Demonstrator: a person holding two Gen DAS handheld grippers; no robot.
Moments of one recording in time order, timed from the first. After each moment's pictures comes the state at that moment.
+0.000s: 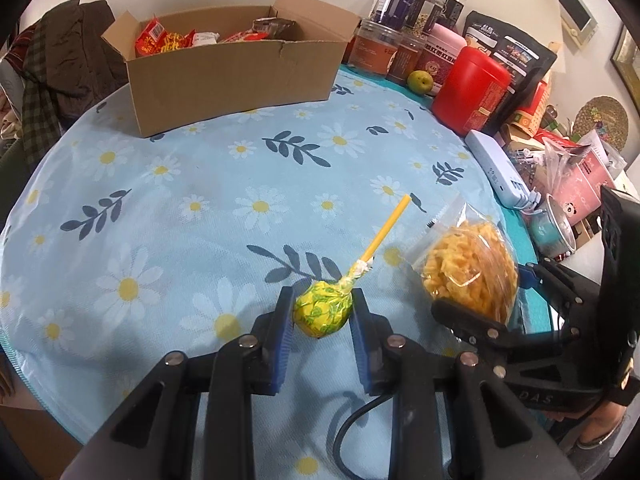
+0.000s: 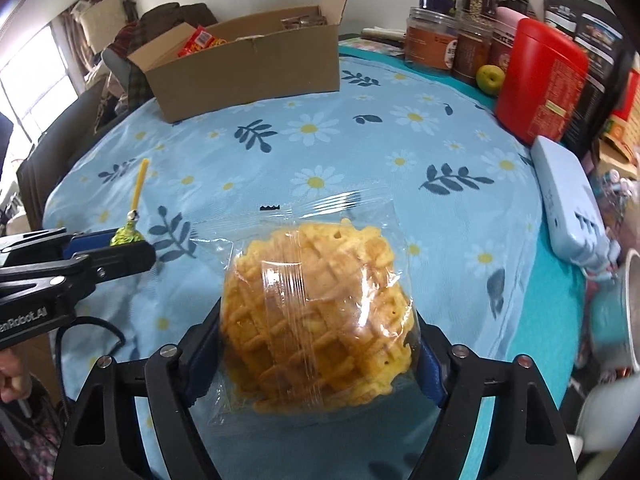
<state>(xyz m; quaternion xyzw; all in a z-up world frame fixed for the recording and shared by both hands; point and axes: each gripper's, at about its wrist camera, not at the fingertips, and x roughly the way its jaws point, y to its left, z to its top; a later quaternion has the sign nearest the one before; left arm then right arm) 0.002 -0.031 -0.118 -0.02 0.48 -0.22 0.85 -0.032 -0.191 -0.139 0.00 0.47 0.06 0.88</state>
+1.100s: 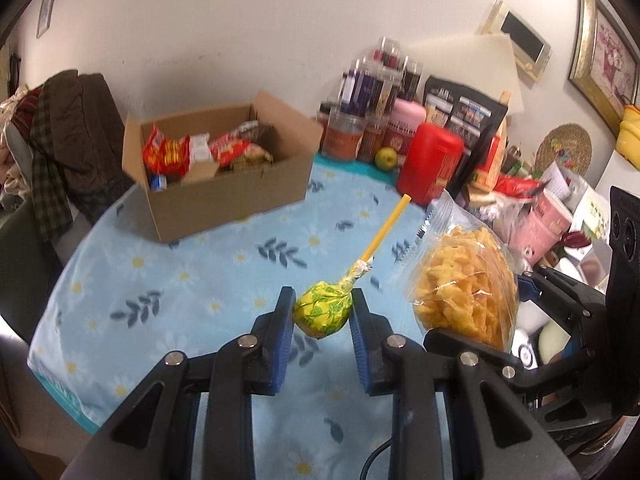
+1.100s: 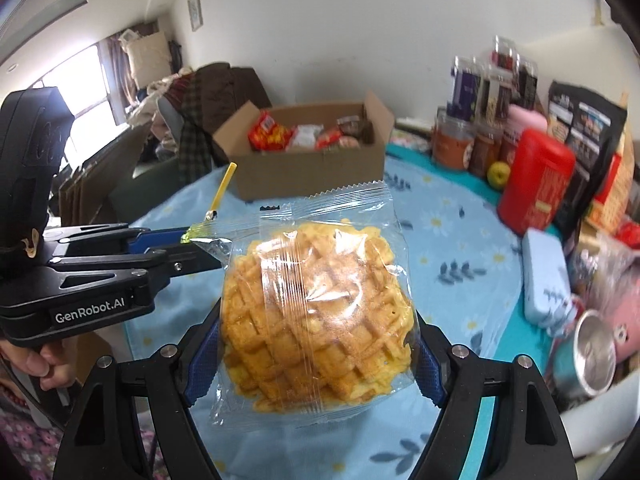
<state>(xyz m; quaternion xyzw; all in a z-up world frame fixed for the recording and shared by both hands) -0.011 -0.018 -0.024 -0.02 0.36 -0.25 0.90 -0.067 -0.160 -0.043 -0.01 0.34 0.11 0.93</state>
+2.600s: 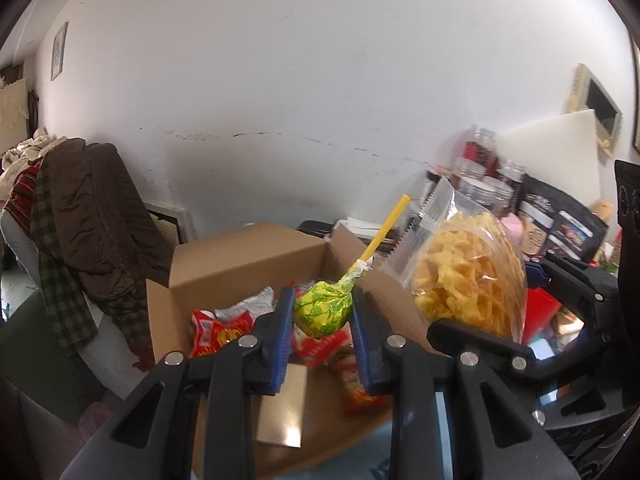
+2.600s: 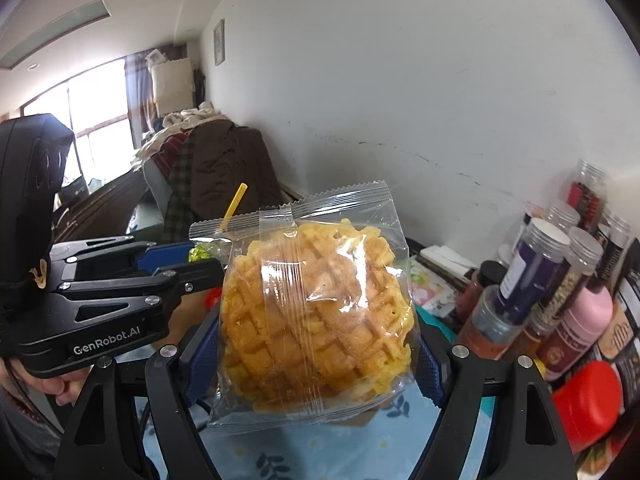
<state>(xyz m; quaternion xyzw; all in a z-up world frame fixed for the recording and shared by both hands) 0.235 0.001 0.040 0.00 0.29 -0.18 0.94 0.188 -0.144 0.044 -0.06 0.27 0.16 0.95</state>
